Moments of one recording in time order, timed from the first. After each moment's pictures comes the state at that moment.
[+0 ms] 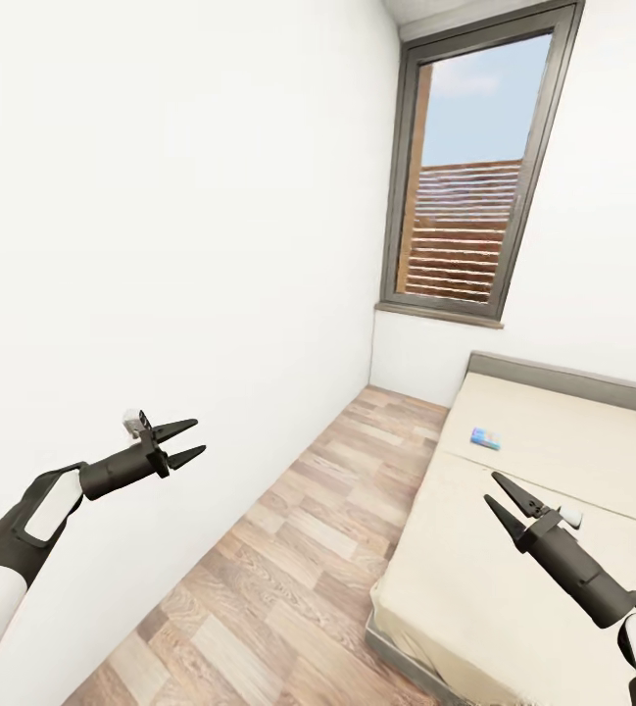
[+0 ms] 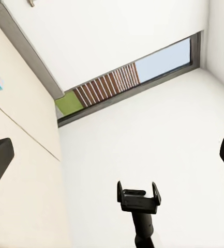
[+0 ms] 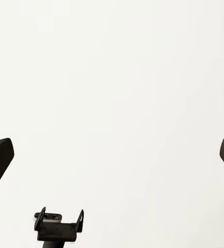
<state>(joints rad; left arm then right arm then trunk) -0.76 0.37 -0.02 -0.75 0.90 0.97 -1.03 -0.20 -0.05 -0.55 -1.46 -0.94 0.85 0.69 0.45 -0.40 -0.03</state>
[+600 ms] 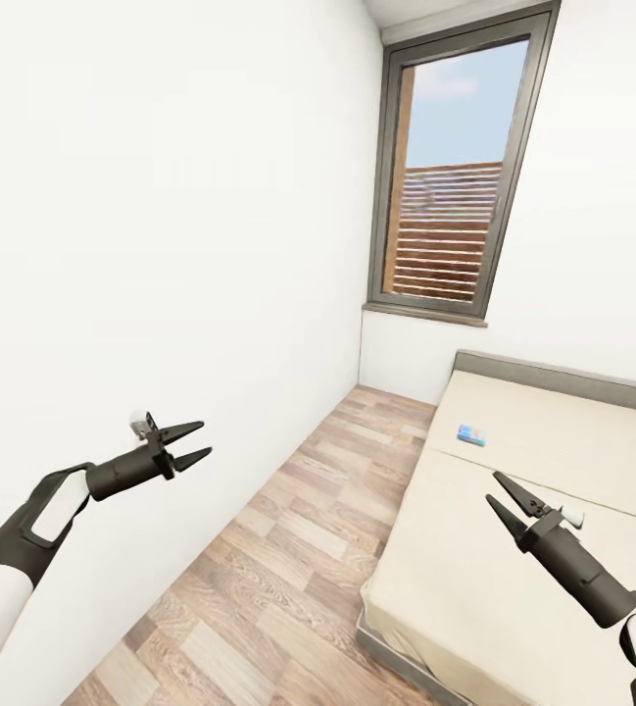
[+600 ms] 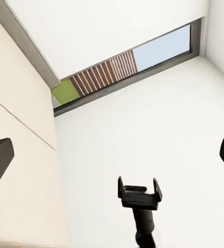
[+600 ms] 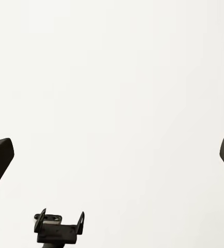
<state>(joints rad) -0.76 0.35 -0.04 -0.75 0.90 0.97 -1.03 -0.20 -0.05 -0.55 -1.46 -0.95 0.85 0.69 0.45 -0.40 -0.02</state>
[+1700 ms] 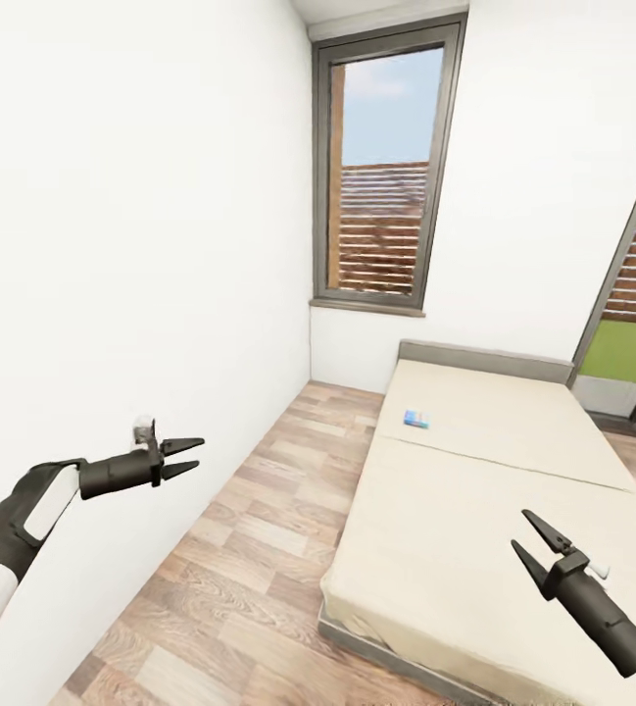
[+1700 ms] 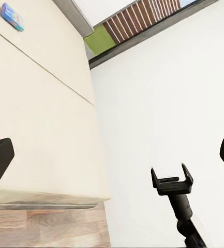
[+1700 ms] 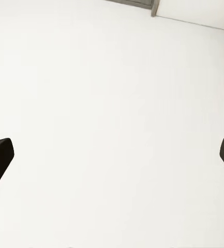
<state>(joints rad) -0.77 0.40 -0.05 -0.78 0.70 0.97 -0.99 -0.20 -0.07 -0.70 -1.20 -0.95 0.85 0.69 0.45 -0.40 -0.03</state>
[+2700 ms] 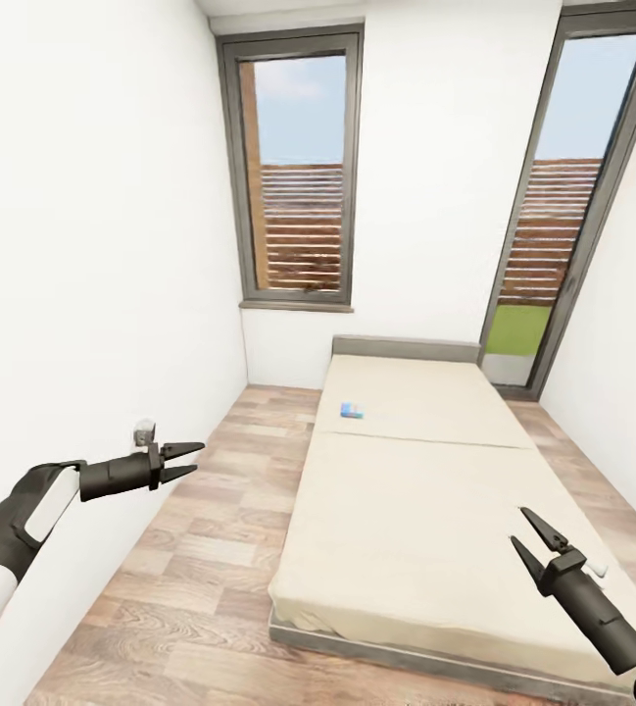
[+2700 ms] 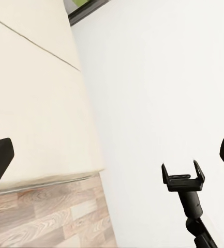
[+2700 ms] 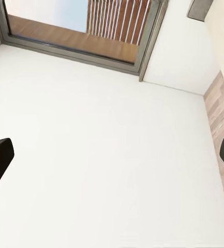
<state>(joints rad) -0.77 0.40 -0.04 -0.78 0.65 0.97 -0.99 -0.19 -0.05 -0.69 -1.20 -0.94 0.78 0.71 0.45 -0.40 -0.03</state>
